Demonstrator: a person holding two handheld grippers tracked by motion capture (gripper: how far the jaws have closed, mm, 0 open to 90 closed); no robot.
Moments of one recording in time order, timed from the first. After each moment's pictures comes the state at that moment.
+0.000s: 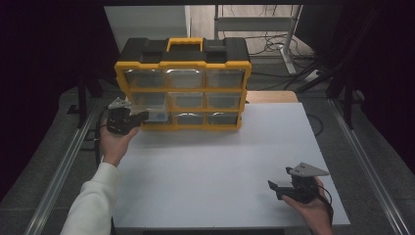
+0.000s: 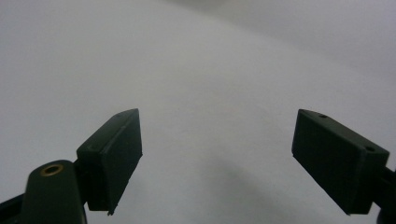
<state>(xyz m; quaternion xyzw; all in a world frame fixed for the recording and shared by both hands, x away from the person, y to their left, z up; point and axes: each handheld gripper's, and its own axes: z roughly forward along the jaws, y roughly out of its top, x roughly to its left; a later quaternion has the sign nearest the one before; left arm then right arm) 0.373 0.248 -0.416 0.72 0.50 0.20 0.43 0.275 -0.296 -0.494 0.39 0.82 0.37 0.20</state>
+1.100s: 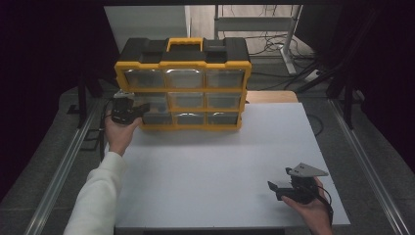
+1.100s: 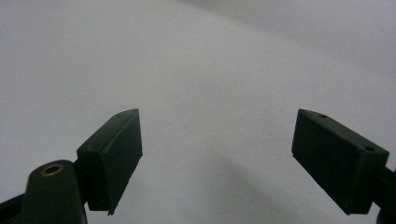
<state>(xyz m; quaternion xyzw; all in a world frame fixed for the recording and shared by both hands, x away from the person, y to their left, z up) 0.408 0.247 -0.417 0.71 0.53 0.20 0.42 0.275 -0.295 -0.495 0.39 0.82 0.37 0.20</state>
